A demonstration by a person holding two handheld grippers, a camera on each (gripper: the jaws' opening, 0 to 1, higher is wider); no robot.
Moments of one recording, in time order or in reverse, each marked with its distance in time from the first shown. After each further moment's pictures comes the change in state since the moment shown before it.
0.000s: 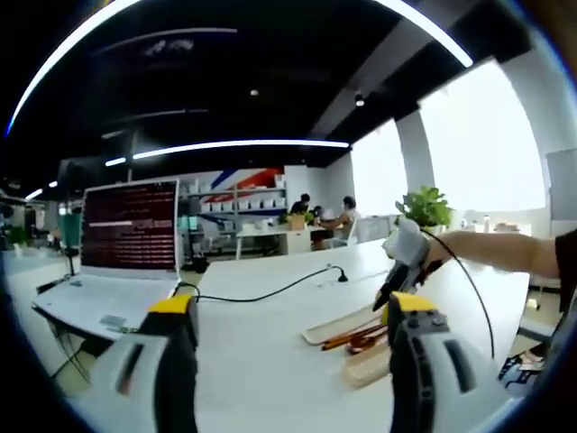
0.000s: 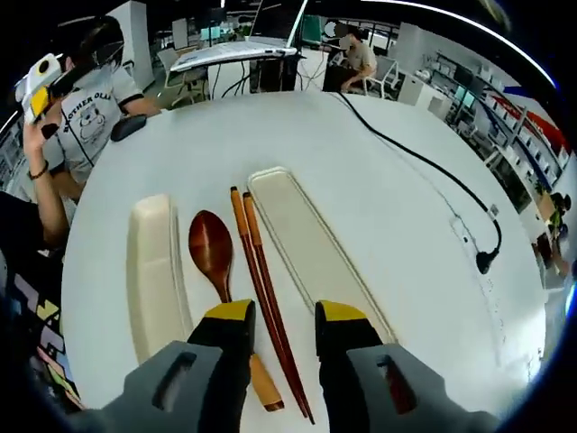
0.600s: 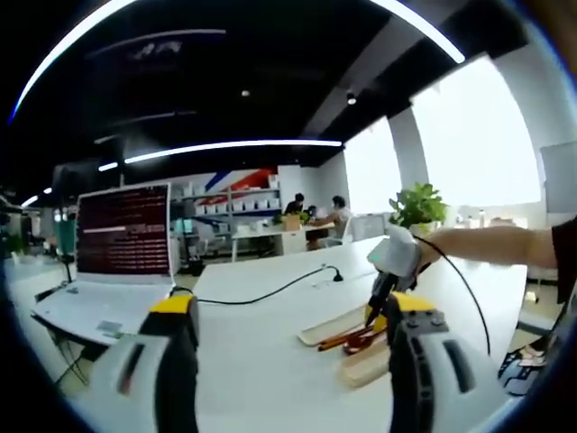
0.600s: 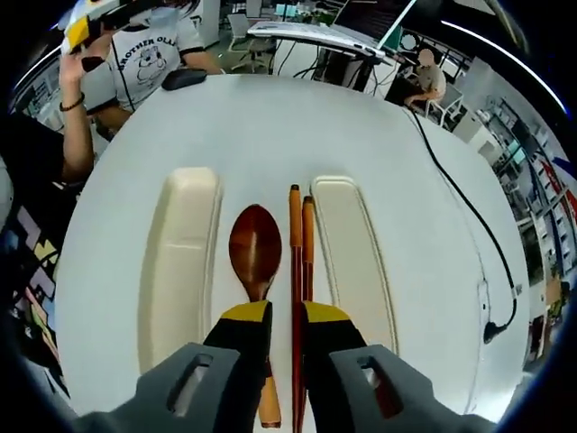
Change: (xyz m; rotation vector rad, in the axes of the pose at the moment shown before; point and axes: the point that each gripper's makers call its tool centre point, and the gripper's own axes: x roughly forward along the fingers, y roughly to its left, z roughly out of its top) left arm -0.001 -0.005 0.001 0.026 -0.004 -0.016; right arm 0.019 0.031 0.004 -0.252 0.062 0.105
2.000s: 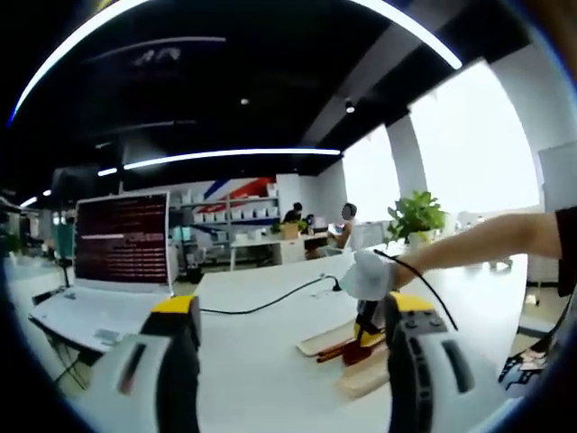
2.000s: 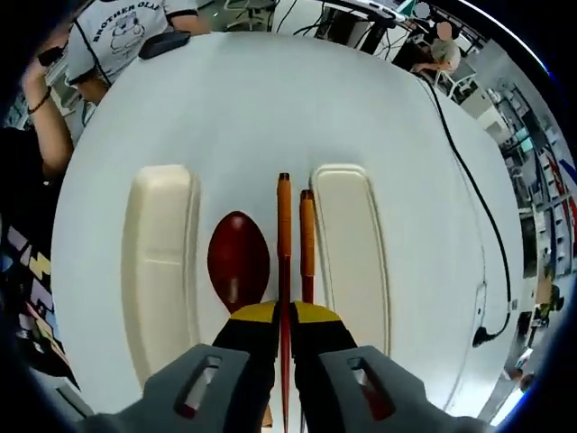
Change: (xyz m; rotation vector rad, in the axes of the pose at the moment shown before) left arm 0.004 0.001 0.009 -0.005 -0.046 -0.008; right arm 0.015 -0.010 0.005 0.002 0.234 -0.024
